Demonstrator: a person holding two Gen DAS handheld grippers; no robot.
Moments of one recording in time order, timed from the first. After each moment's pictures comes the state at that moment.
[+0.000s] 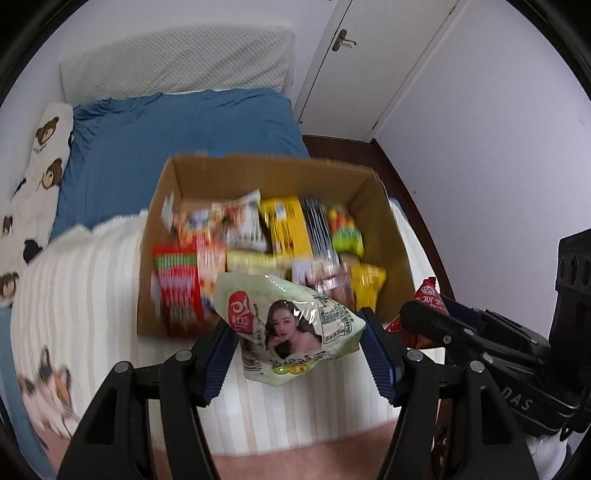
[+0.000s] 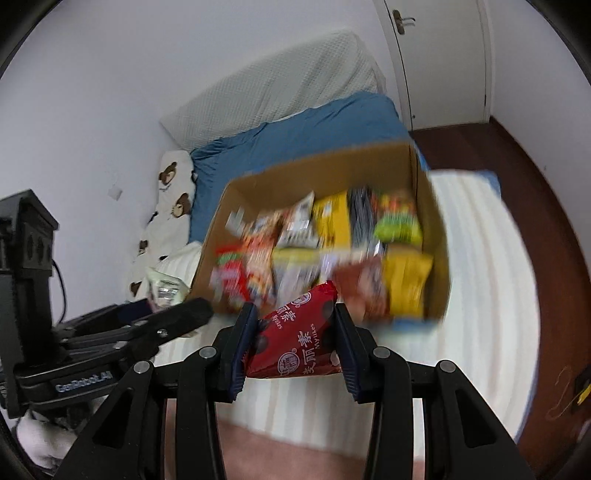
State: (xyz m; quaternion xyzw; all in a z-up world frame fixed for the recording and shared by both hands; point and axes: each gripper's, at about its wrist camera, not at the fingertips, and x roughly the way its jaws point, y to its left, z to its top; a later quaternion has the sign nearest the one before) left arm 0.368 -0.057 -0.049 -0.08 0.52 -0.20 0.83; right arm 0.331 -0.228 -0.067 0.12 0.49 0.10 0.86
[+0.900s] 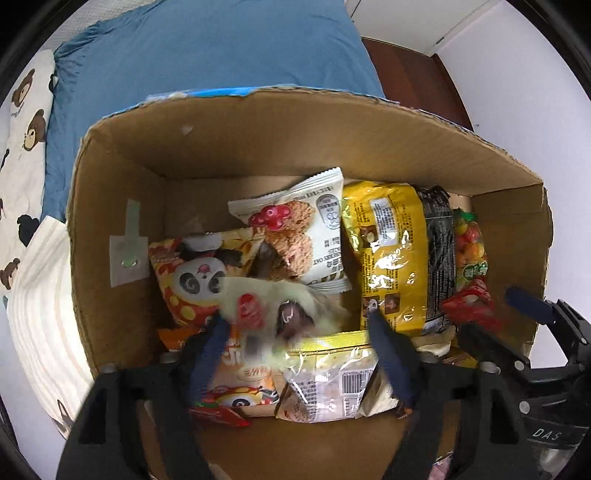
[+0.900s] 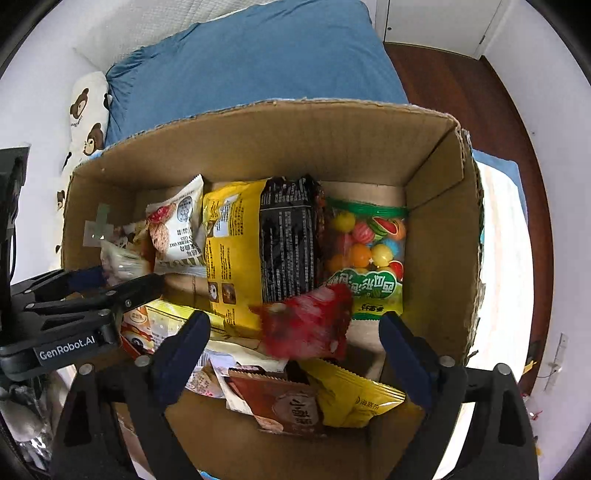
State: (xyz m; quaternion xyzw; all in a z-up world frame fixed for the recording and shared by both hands) left arm 0.551 -0.074 -0.193 -0.03 0.70 -0.14 0.70; right arm 0.540 -0.249 -0.197 0.05 0.69 0.02 0.73
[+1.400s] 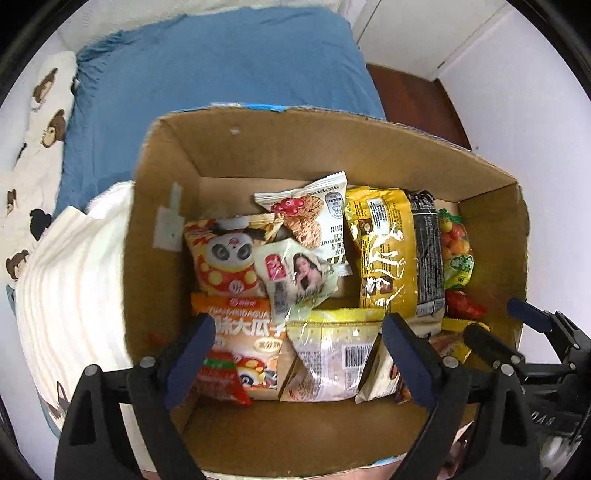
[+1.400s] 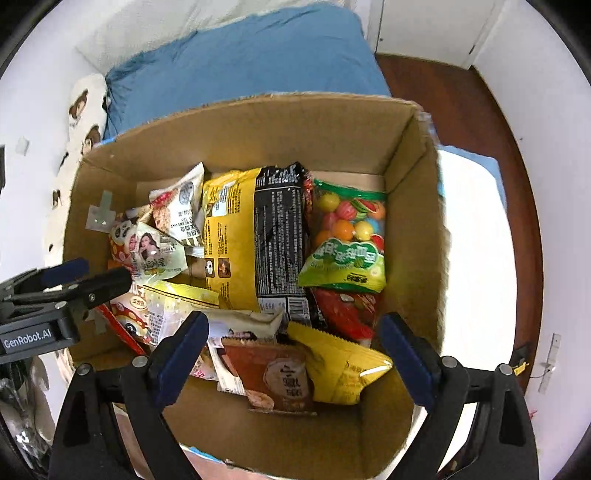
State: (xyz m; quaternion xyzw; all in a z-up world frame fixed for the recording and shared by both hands) left arm 0.500 -0.051 -0.159 -0.04 0.66 -0.12 0.74; right arm 0.506 -0.252 -0.172 0.03 0.66 0.01 0.75
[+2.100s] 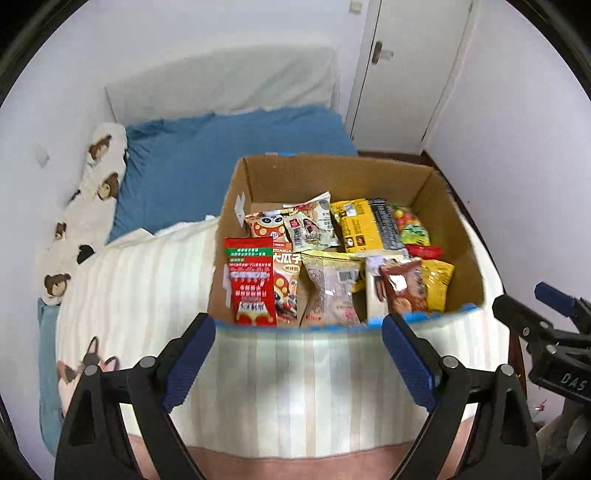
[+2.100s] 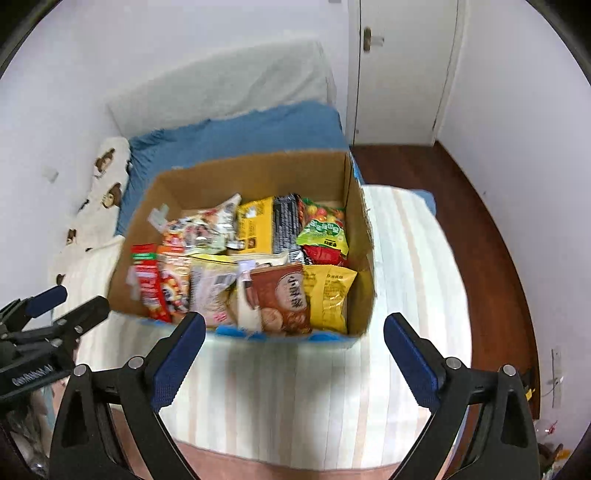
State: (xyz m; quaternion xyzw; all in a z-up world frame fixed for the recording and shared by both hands) left arm 0.302 -0.018 -0.074 -0.01 0.47 -0.10 0.88; right arm 0.311 -0.235 -0.071 0.01 0.48 -0.01 0.88
